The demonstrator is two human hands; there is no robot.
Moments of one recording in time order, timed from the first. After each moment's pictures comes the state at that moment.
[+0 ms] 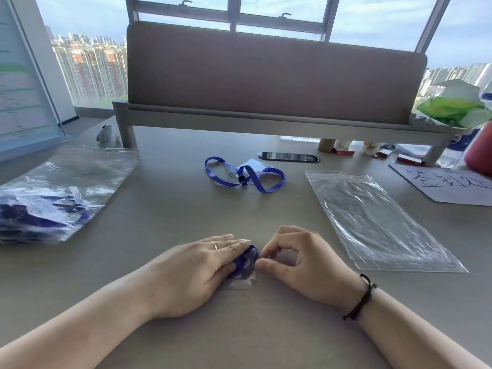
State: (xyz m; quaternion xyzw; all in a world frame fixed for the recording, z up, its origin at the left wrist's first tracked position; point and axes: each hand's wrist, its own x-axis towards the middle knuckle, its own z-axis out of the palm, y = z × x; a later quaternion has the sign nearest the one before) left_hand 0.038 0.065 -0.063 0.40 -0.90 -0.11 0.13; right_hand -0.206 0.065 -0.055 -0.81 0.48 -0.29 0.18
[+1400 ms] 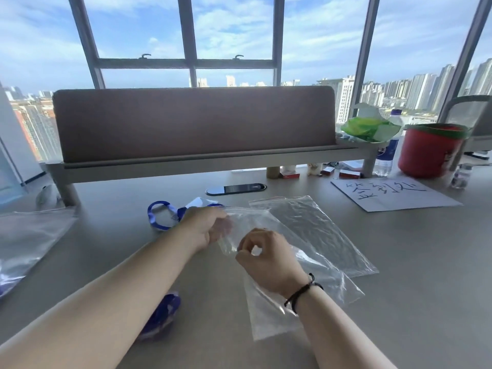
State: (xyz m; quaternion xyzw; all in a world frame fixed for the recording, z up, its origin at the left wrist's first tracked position) left_hand -0.126 -0.066 -0.002 0.56 -0.43 -0.57 0.42; right_hand -0.272 0.027 -0.039 -0.70 0.57 -0.40 0.18
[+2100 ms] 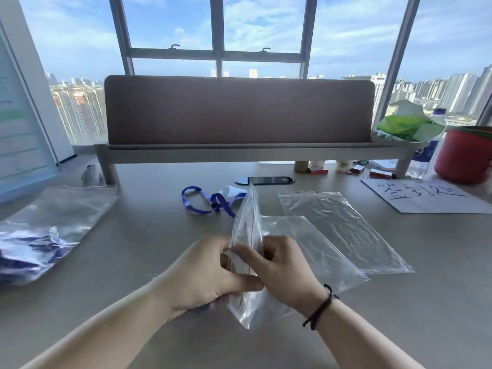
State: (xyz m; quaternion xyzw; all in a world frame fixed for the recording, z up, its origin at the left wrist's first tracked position) left_hand -0.058 0.089 0.009 0.46 -0.69 -0.48 0.29; right_hand -0.218 0.072 -0.031 -0.69 0.51 -0.45 0.23
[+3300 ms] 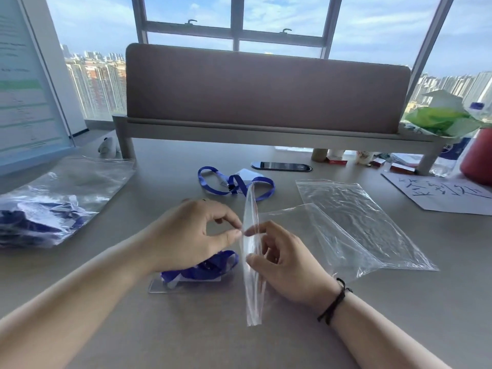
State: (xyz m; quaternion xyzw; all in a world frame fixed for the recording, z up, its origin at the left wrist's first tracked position) left_hand 0.001 0.069 0.010 0.51 -0.82 -0.14 0.23; right_hand -0.207 0.072 -0.046 -0.76 0.47 -0.36 0.28
